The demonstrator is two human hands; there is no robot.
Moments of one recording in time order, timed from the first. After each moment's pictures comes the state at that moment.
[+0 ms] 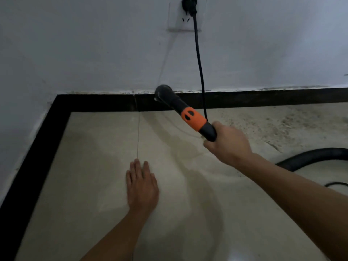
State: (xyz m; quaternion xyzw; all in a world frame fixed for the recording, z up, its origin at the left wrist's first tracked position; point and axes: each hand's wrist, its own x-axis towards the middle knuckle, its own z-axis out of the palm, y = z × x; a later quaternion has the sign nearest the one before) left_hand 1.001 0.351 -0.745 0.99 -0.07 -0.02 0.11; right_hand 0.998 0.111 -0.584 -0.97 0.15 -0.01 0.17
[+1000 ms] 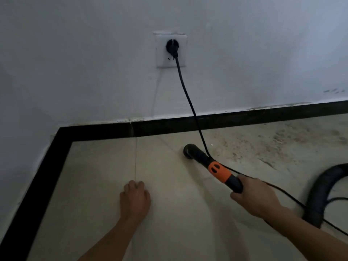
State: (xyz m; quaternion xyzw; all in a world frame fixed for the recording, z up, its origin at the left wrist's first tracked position) left_hand 1.043 0.354 -0.706 0.99 -0.11 -0.08 0.06; right_hand 0.914 0.046 -0.623 -0.95 0.26 0.13 0.14
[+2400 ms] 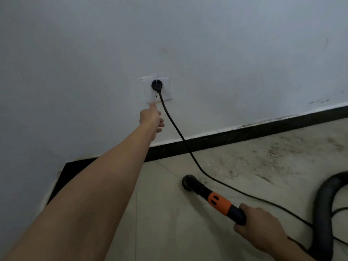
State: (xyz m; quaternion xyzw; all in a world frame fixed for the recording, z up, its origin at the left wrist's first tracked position) left_hand 1.194 0.192 -0.457 0.77 0.06 -0.11 0.62; right_hand 0.880 0.048 -0.612 -0.94 0.25 0.14 0.18
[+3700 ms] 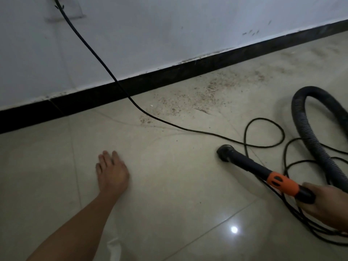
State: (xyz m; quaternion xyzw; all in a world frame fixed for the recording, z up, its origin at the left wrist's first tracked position) left_hand 0.982 0.273 -0.736 0.98 -0.17 -0.09 0.05; right_hand 0.561 -0.086 -0.624 -0.87 0.46 0.16 0.06
